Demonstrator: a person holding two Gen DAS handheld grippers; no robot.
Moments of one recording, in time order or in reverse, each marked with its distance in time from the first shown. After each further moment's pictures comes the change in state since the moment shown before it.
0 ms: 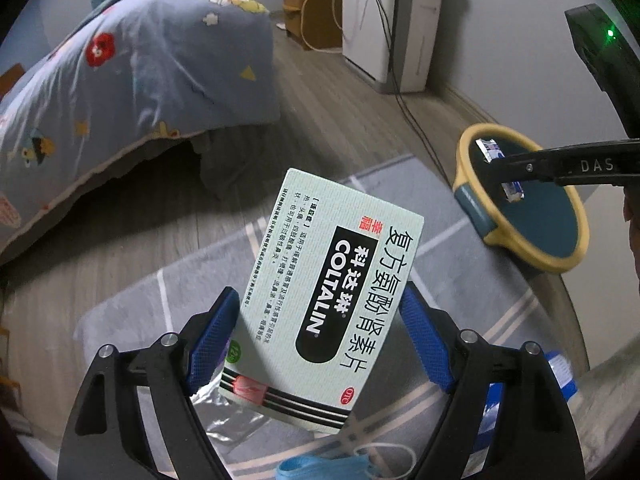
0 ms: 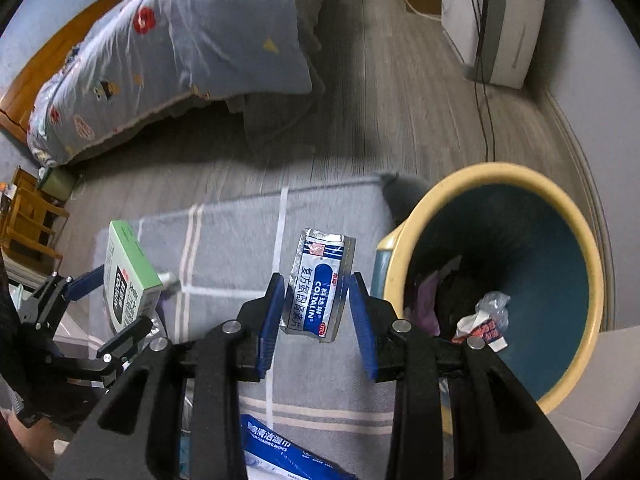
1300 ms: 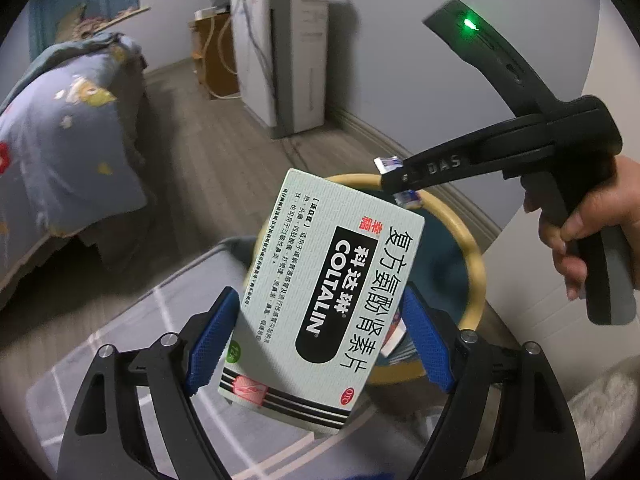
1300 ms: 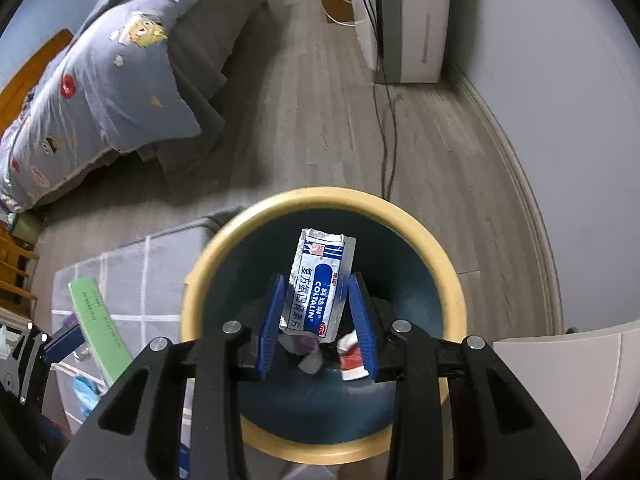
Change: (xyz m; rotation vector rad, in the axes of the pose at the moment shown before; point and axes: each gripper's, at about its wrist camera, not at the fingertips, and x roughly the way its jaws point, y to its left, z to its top) left arm 0.019 -0.196 0.072 0.167 -0.111 -0.187; right arm -0.037 -0.168 0.009 0.117 -0.025 -0.135
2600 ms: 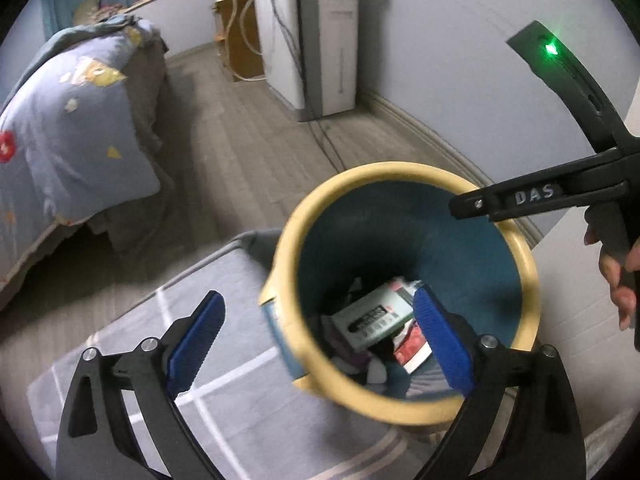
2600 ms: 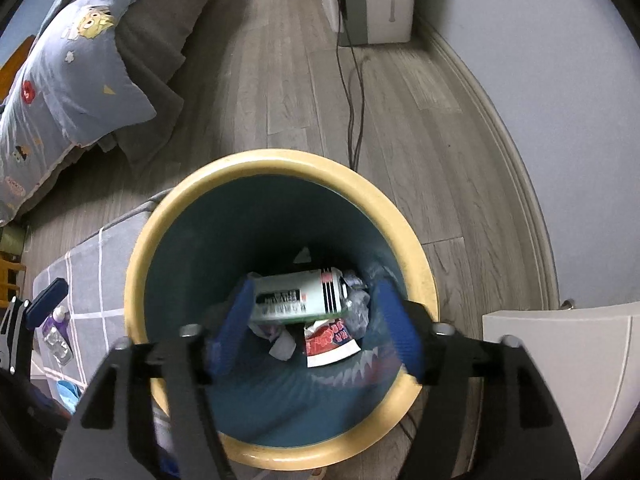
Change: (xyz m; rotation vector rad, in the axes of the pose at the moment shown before) left arm 0.038 0.018 0.004 -0.055 0.050 0.105; right arm 0.029 -0.036 -0.005 0.067 0.086 -0.048
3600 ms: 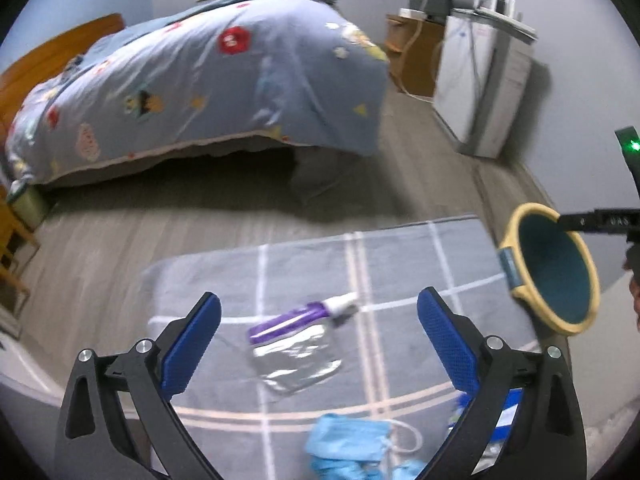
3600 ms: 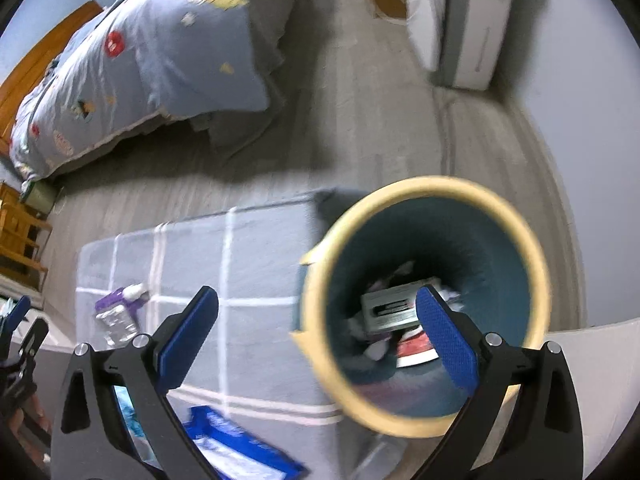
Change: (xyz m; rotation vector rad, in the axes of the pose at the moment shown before) left arm -0.164 0.221 -0.128 -0.399 -0.042 0.296; right arm -0.037 0.174 -0.026 -0.160 -0.022 0.127
